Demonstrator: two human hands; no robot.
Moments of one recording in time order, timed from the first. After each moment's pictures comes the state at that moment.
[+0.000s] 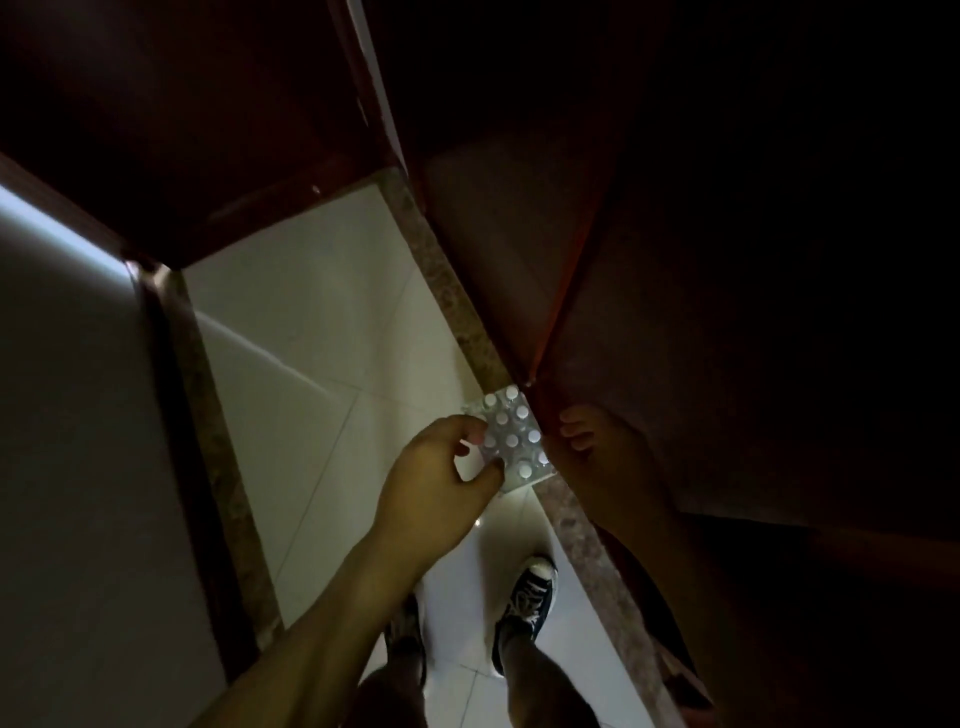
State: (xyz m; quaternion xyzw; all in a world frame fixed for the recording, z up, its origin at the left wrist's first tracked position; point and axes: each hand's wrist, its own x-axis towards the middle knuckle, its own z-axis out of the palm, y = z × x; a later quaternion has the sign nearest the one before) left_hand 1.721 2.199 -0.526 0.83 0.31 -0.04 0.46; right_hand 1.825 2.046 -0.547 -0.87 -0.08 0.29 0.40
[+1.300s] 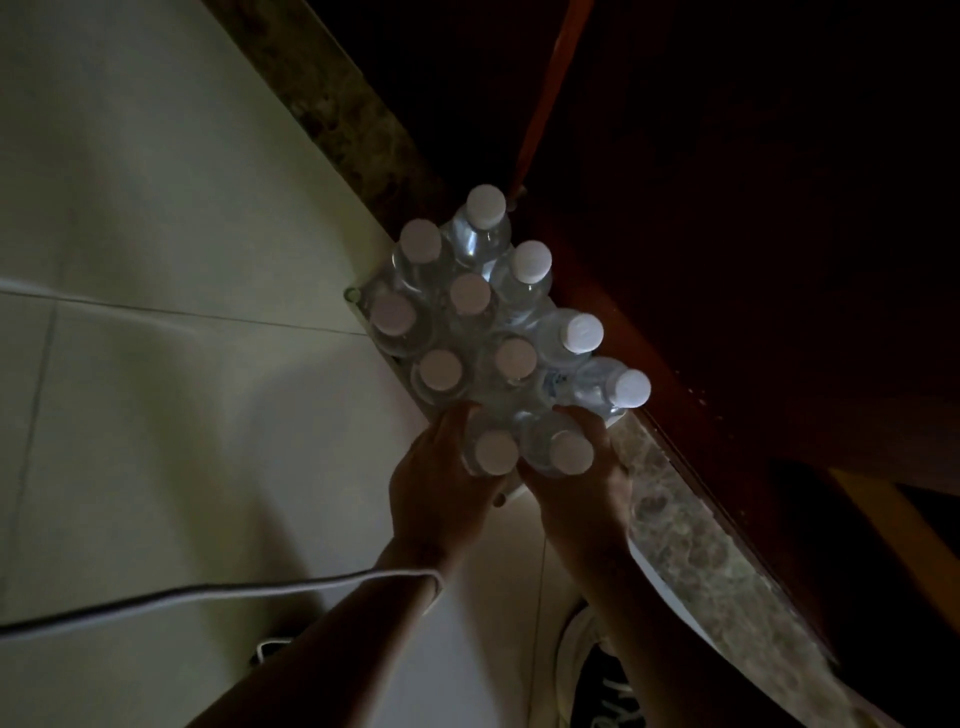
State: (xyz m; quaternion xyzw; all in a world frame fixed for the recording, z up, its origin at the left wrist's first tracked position) left_hand 1.759 2.203 -1.243 0.88 0.25 -0.08 0.39; right_hand 1.788 2.077 -1.243 -0.90 0.14 0.13 0.38
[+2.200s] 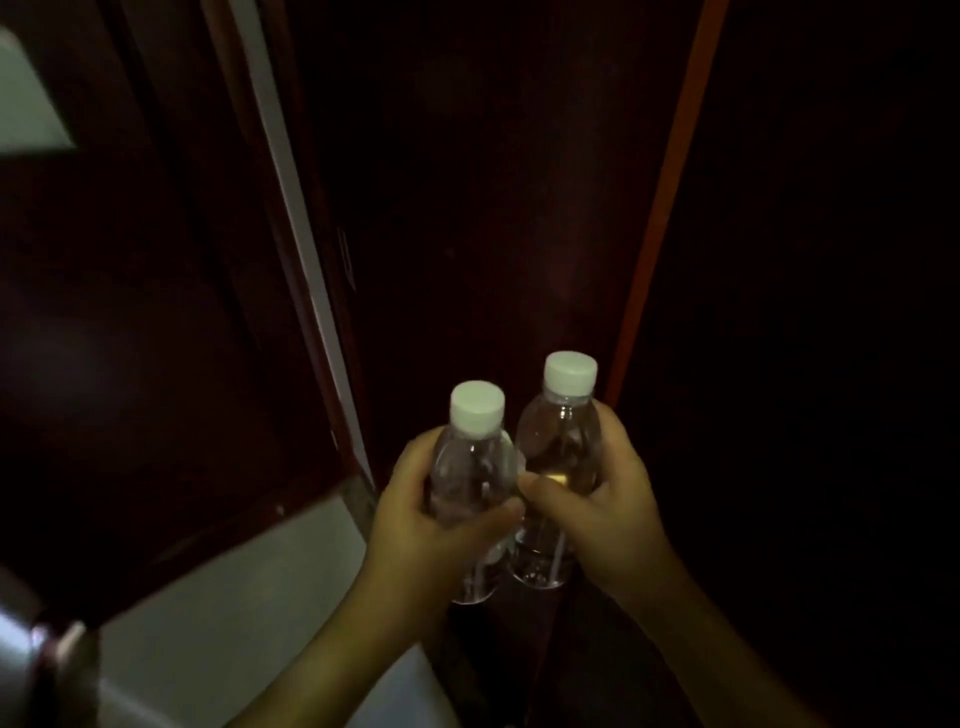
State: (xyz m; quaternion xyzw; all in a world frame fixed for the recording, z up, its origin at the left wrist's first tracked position) left_hand 1.878 2.323 -0.310 0.71 0.04 0.20 0.67; right_hand 1.950 2.174 -0.304 -0.67 -0.24 0.03 0.70
